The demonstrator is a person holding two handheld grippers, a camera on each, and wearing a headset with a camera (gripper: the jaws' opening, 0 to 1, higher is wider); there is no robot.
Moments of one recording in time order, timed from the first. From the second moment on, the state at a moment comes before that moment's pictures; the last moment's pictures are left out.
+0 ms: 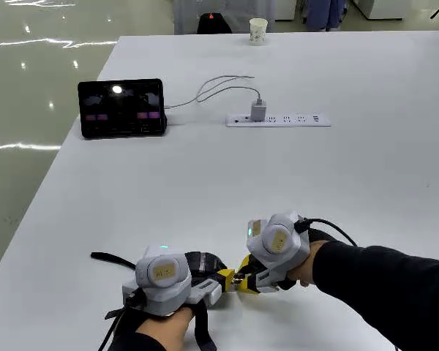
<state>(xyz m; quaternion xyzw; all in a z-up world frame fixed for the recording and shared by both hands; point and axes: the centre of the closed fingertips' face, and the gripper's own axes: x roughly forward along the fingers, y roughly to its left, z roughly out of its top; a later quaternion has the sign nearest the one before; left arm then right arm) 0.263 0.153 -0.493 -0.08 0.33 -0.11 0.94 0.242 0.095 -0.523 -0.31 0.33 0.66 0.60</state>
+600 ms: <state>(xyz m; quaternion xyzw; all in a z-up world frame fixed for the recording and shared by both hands) 0.265 0.153 -0.494 -0.08 0.33 -0.11 0.94 0.244 0.104 -0.525 -0.31 0.33 0.66 0.60</state>
